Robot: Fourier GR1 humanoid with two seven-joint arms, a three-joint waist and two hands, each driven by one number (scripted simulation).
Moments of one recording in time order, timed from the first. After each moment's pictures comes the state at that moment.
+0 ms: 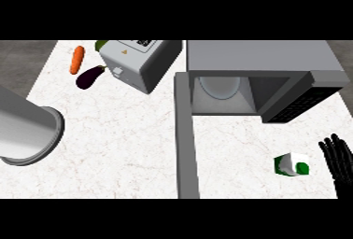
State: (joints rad) left arm 0.39 0.12 0.49 -2.30 0.53 -0.37 0.11; right arm 0.31 -0.10 -0.26 -1.72 0.00 0.32 -0.40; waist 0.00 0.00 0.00
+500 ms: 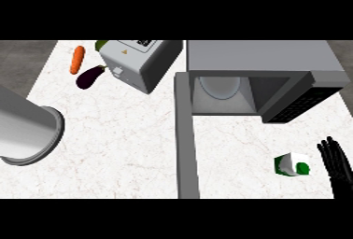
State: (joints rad) left arm 0.38 0.10 0.56 -2.28 0.55 -0.43 0.12; right arm 0.18 -0.18 -0.34 -1.33 0.06 0.33 -0.62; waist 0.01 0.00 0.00
